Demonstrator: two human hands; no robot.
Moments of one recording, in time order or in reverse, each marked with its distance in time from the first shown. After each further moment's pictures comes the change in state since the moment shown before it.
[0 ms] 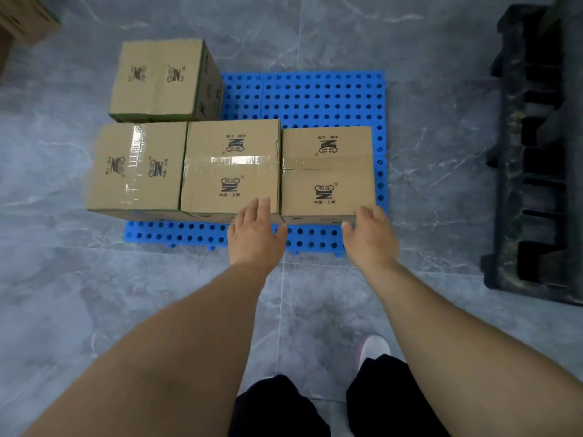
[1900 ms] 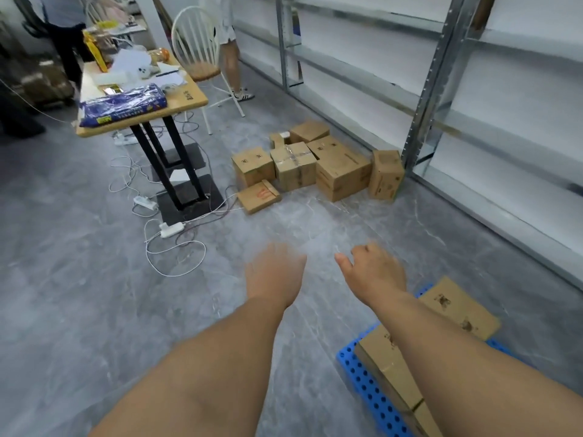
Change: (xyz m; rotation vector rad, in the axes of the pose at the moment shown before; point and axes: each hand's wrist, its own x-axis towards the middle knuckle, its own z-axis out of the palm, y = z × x) left_hand -0.207 -0.419 -0.528 -0.378 0.407 -0.745; right_hand -0.258 -0.718 -0.165 -0.460 -0.068 -1.063
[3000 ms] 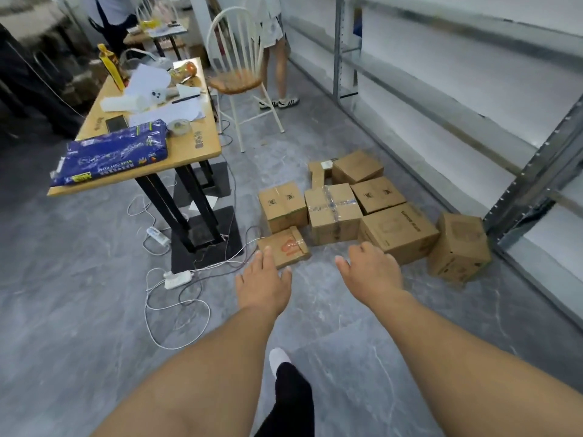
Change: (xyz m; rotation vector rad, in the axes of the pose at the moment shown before) left_hand 0.480 0.026 -0.100 -0.035 0.068 -0.258; right_hand 0.533 -0.087 -0.035 -0.046 -0.014 -0.273
